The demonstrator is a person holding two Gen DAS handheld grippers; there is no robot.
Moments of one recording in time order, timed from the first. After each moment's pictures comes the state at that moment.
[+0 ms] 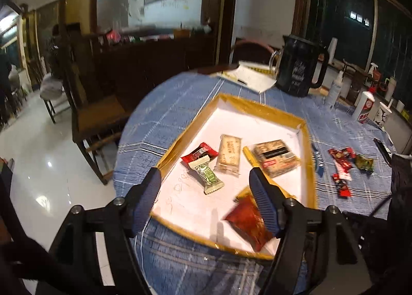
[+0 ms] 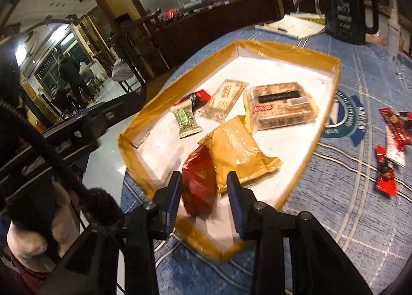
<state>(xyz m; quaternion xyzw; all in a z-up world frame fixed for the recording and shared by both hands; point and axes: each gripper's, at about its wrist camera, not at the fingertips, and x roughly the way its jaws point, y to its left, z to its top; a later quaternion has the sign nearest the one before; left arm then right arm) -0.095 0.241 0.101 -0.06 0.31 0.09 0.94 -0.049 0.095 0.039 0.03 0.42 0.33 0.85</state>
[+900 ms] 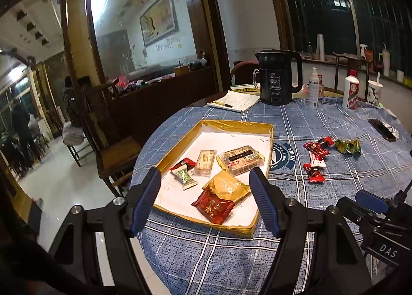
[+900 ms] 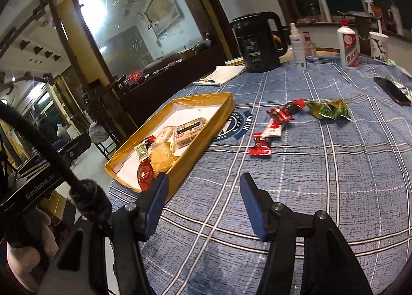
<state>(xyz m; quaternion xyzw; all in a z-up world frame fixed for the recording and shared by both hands) -0.165 0.121 0.131 0.06 0.24 0.13 0.96 -0.134 -0.060 0.063 0.13 0.31 0.22 0.92</state>
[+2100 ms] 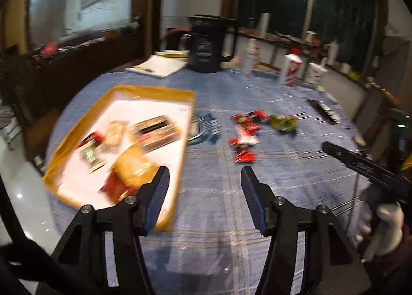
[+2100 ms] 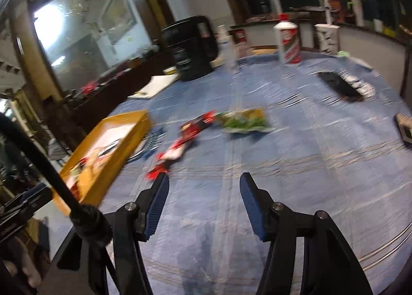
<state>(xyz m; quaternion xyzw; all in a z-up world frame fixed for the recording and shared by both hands) -0.109 0.096 0.111 -0.02 0.34 -0.10 0.93 -0.083 -0.178 0.064 0.13 0.33 0.08 0.93</state>
